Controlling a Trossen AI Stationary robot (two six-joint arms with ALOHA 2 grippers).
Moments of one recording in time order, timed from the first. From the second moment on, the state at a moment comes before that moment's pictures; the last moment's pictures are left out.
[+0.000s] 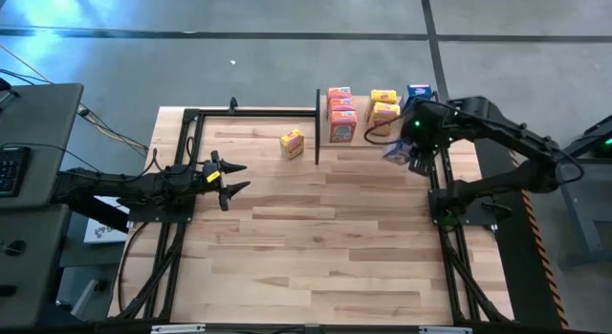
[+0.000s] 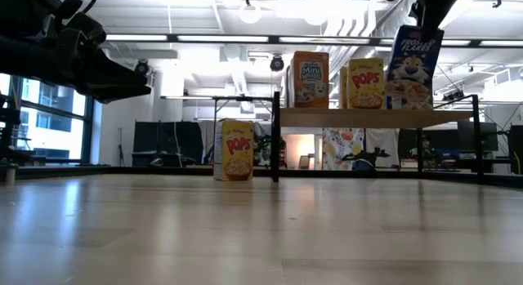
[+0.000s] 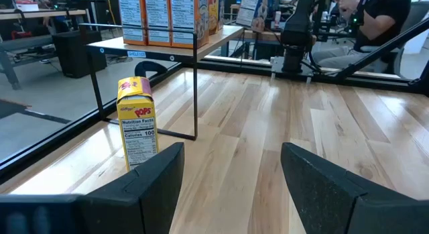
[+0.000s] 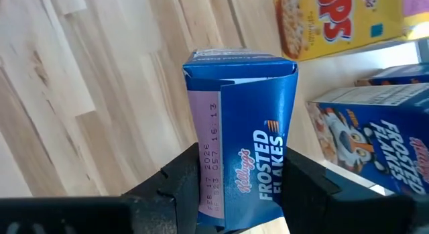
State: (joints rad) left arm 0.03 0.31 0.01 0.18 -0.27 -0.05; right arm -0.35 1.17 1.47 -1.57 0.15 -0.07
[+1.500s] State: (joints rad) left arm 0.03 0.31 0.01 0.18 -0.27 -0.05; right arm -0.58 1.20 1.47 -1.57 0.26 -0.34
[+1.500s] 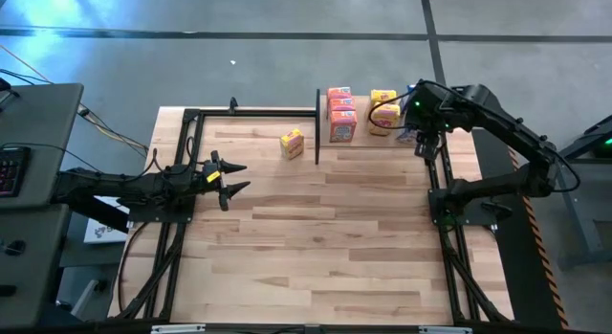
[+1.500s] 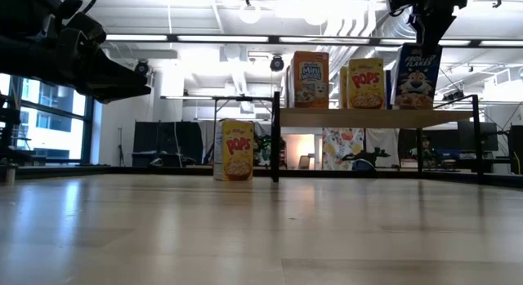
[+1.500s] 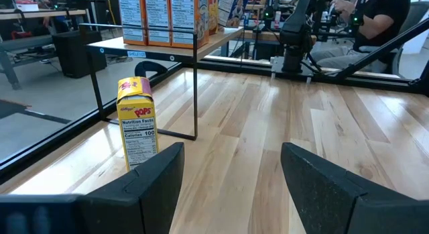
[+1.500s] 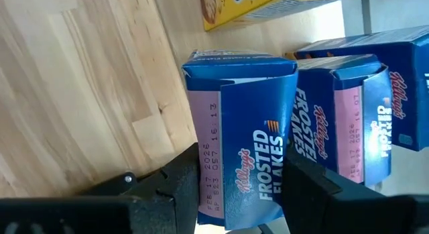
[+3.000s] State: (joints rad) left arm 0.03 0.31 0.01 0.18 -0.27 -0.05; right arm -0.59 1.22 1.47 -1.57 0.37 -0.36
